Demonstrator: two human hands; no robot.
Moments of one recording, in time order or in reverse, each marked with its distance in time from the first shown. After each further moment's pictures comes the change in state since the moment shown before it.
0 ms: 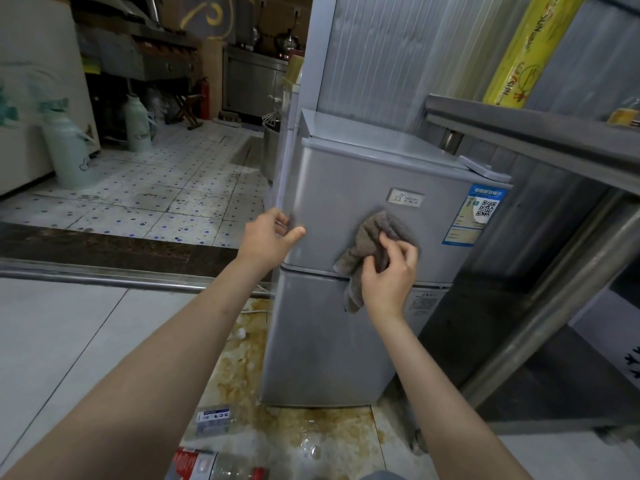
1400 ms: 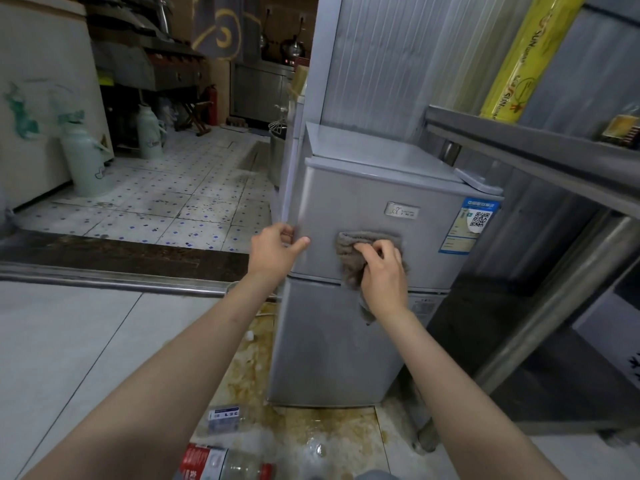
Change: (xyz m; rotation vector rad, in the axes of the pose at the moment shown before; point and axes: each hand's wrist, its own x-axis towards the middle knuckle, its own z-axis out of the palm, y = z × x) left_hand -0.004 0.001 0.003 -0.038 0.092 -0.020; right_hand 0.014 -0.010 -0.011 -0.306 -0.289 -0.390
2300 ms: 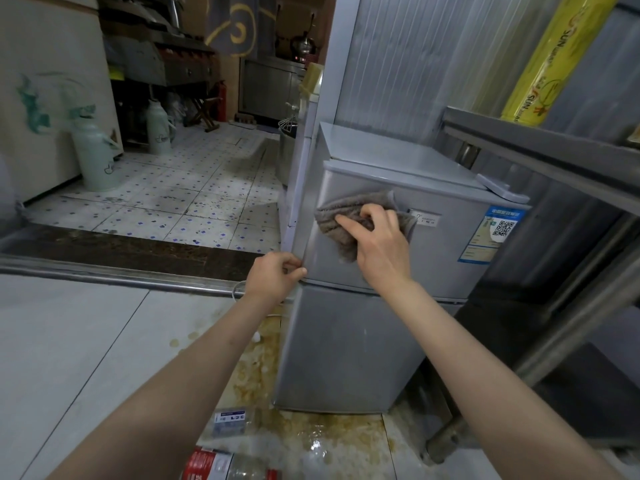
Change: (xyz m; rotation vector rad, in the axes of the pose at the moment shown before) left_hand 0.002 -0.054 0.006 0.132 -0.151 0.008; right_hand 0.059 -0.027 0.003 -0.107 0.069 -0.332
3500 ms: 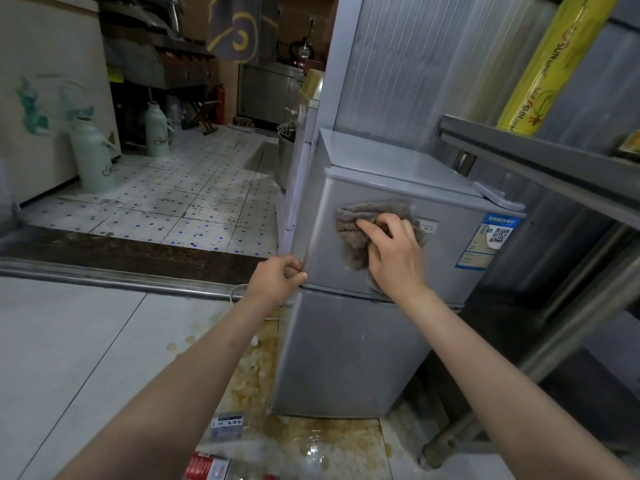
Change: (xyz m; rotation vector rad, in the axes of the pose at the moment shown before) left_hand 0.001 0.003 -0.004 -0.043 -0.076 -0.027; right_hand -0.007 0.011 -0.015 0.031 0.010 0.068
